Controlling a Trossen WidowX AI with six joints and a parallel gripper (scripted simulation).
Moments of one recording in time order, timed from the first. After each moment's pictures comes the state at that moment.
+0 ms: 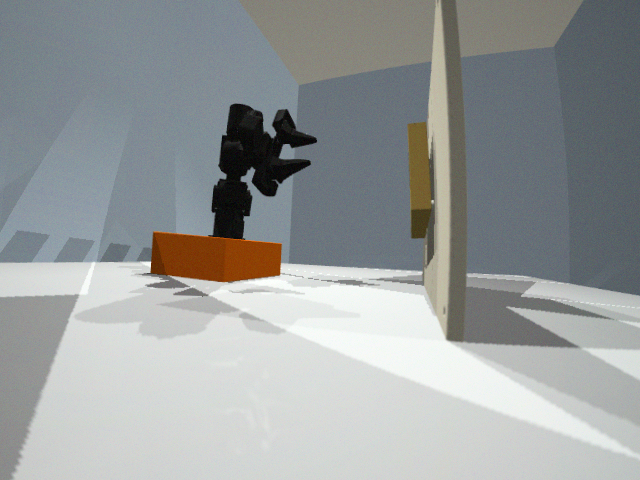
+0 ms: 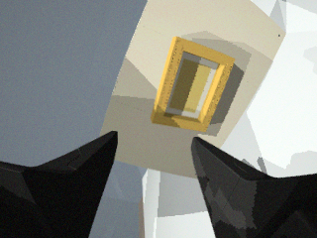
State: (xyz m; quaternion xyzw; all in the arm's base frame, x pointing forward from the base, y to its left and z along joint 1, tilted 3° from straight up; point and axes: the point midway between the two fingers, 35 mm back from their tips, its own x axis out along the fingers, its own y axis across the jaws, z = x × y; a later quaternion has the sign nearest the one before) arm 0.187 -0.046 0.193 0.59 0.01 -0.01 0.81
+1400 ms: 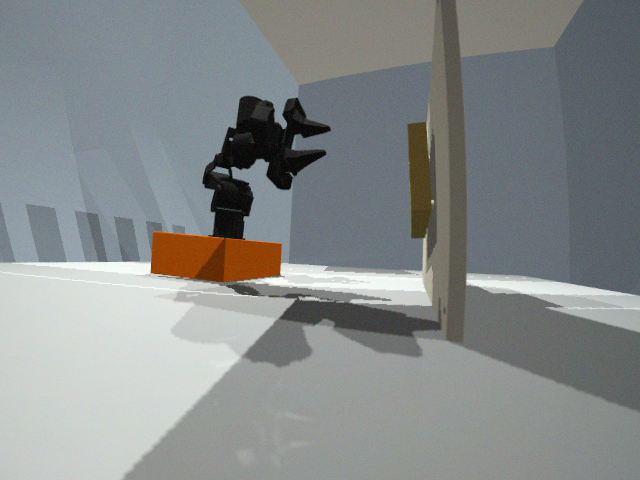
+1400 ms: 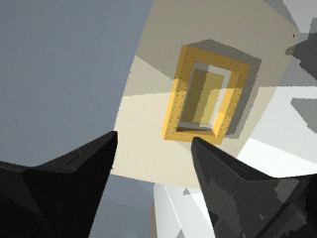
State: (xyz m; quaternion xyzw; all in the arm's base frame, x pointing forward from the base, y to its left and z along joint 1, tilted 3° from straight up) arm 0.219 -0.057 0.209 0.61 -0.01 0.00 0.79
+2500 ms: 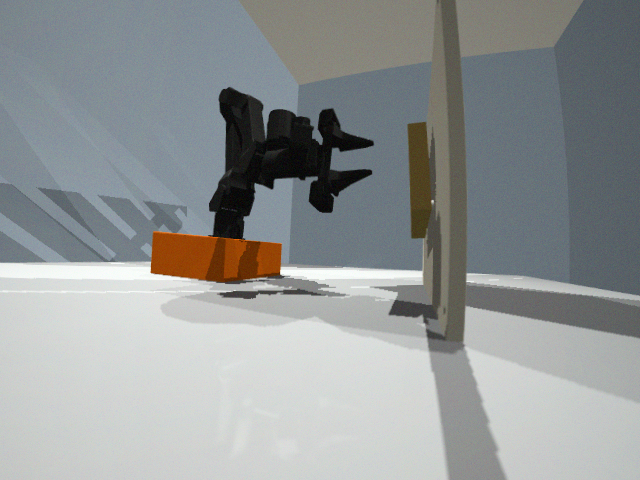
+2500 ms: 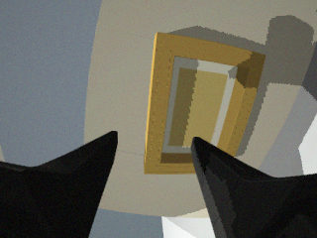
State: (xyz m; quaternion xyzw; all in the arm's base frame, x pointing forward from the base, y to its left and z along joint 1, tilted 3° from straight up) arm 0.309 -0.071 0.167 0.65 -0.03 0.01 0.76
